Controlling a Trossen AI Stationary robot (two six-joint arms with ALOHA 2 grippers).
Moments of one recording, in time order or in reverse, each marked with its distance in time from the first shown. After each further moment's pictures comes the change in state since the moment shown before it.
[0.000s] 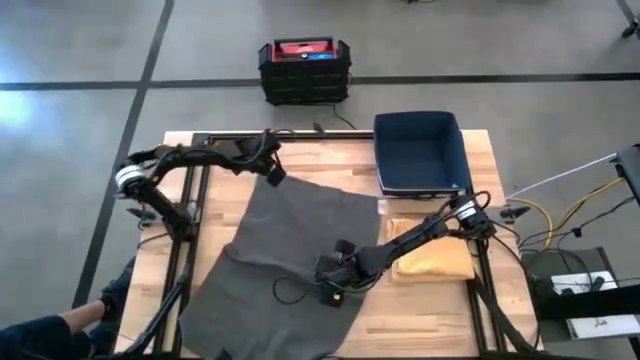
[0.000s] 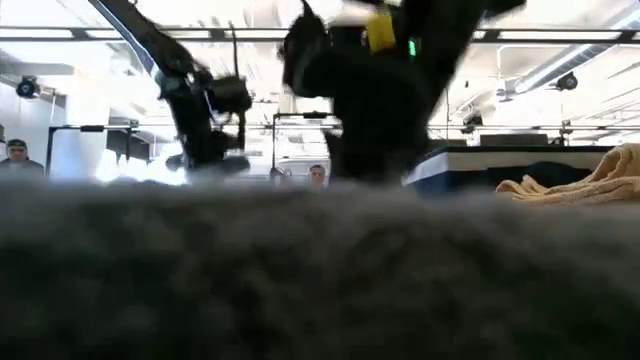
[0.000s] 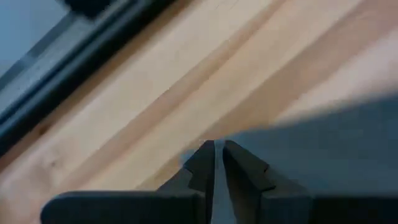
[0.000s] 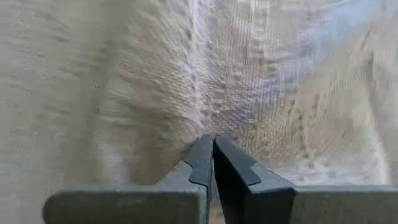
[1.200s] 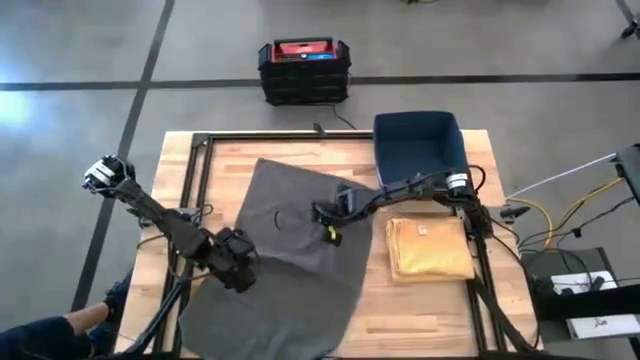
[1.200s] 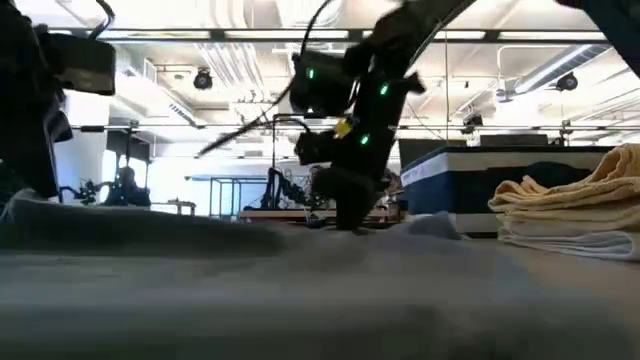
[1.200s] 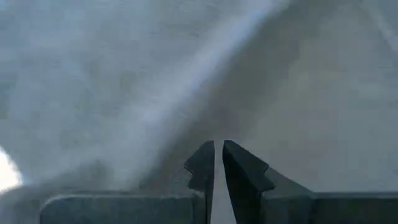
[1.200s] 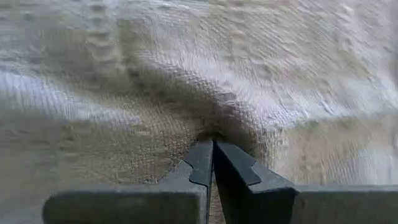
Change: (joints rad) left arm -1.206 -0.218 -0.182 -0.238 -0.036 -0.989; right arm -0.438 0.058 -0.035 -0.081 -0.014 -0.337
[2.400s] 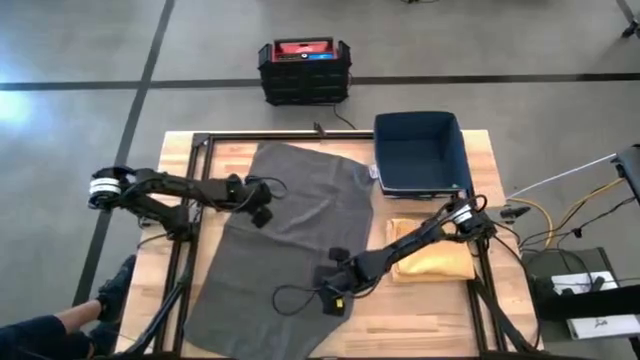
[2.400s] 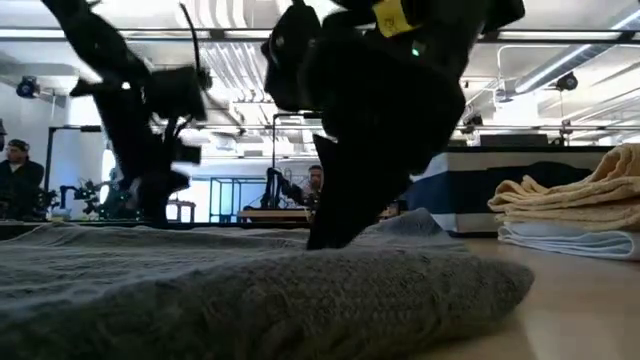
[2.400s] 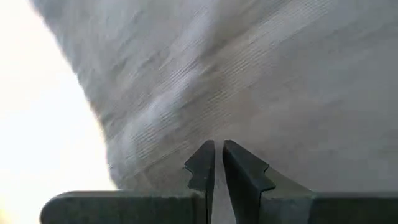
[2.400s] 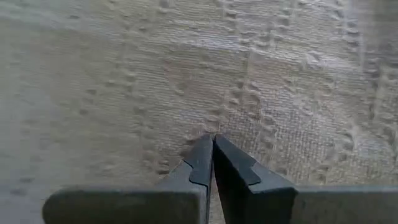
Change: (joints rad) left arm 0.889 0.081 -0.185 0.222 -0.072 0.726; right arm 0.475 0.037 0.052 0.157 -0.103 0.286
